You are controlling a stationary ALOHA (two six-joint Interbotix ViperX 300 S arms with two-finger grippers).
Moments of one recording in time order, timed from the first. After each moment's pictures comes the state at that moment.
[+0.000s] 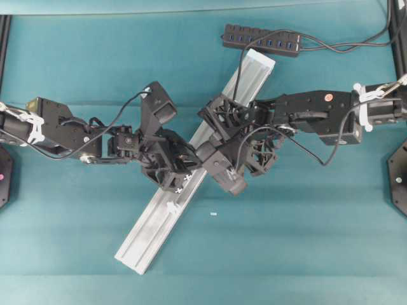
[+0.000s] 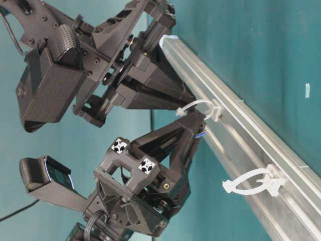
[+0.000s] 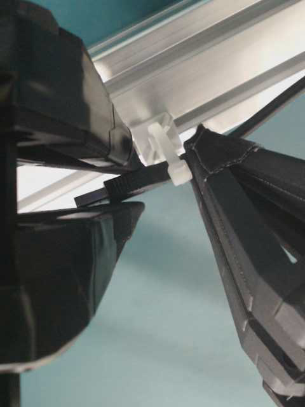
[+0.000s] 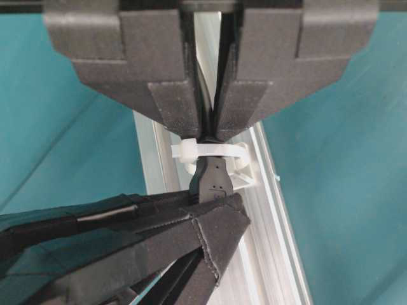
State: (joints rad) left arm 0.07 0.15 0.71 0.02 -0.36 -0.62; right arm -0.13 0.15 0.47 0.08 0.41 -1.03
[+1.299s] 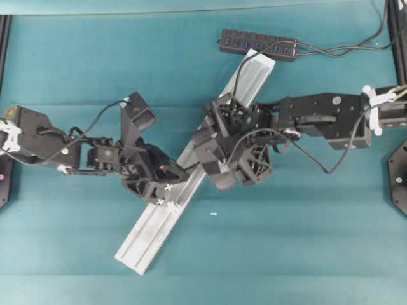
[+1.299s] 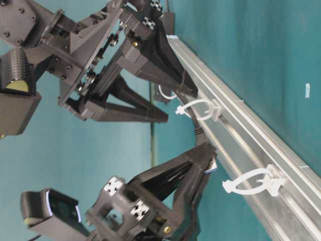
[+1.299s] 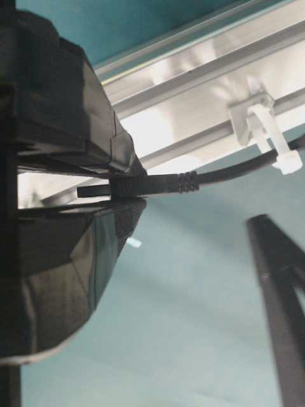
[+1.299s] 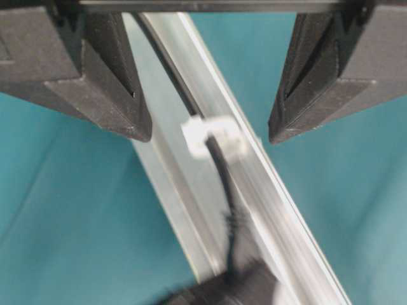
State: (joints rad) left arm 0.01 0.04 0.83 0.02 -0.36 -0.77; right arm -0.09 0.11 0.45 0.07 0.41 -0.74
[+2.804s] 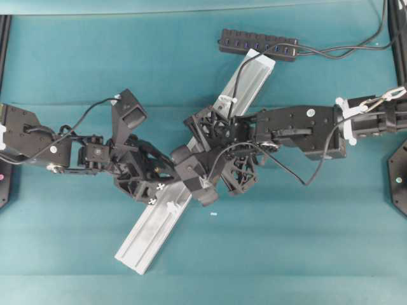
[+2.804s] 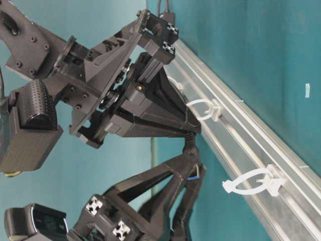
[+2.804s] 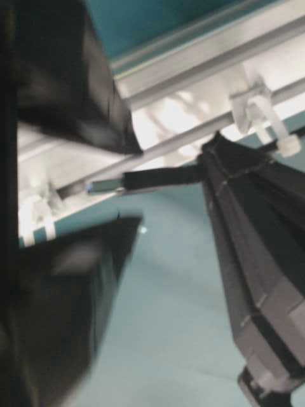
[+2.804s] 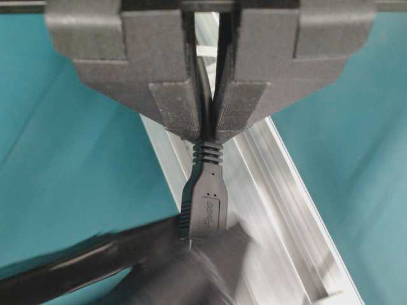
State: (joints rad) left arm 0.01 -0.02 0.87 0.02 -0.36 -0.77; right arm -0.06 0.21 0.35 0.04 0.47 -0.74
